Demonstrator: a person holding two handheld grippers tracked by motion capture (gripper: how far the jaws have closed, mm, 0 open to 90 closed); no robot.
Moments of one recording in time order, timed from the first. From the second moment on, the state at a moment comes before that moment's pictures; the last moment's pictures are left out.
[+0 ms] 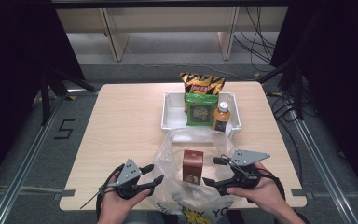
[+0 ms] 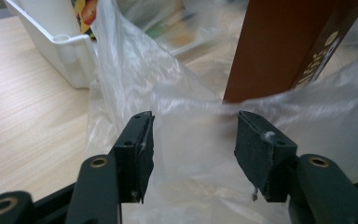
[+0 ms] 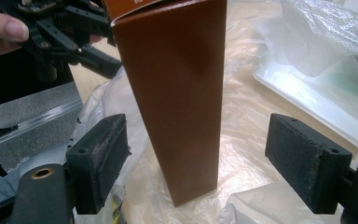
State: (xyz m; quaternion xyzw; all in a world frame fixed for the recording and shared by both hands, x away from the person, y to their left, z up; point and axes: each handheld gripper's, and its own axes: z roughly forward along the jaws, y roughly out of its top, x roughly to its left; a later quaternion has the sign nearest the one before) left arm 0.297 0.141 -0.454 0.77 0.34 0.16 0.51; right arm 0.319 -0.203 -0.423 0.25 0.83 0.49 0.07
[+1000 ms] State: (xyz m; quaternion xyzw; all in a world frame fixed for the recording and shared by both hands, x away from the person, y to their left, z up) left arm 0.314 0.106 -0.423 0.78 0.30 0.14 0.53; right arm 0.319 -0.208 -0.409 0.28 0.81 0.52 0.08
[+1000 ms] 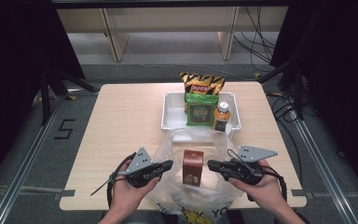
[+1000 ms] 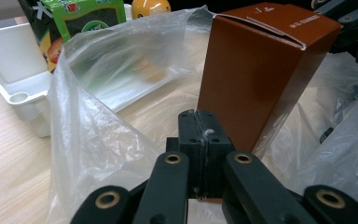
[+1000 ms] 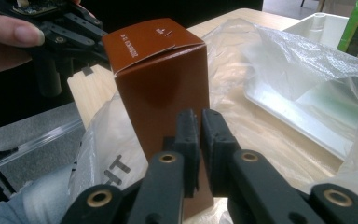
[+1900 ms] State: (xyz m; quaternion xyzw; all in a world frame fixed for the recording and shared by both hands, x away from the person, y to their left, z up) left arm 0.314 0.090 -0.422 0.79 0.28 0.13 0.53; right arm 0.330 -0.189 -0.410 0.26 0.82 0.51 0.10
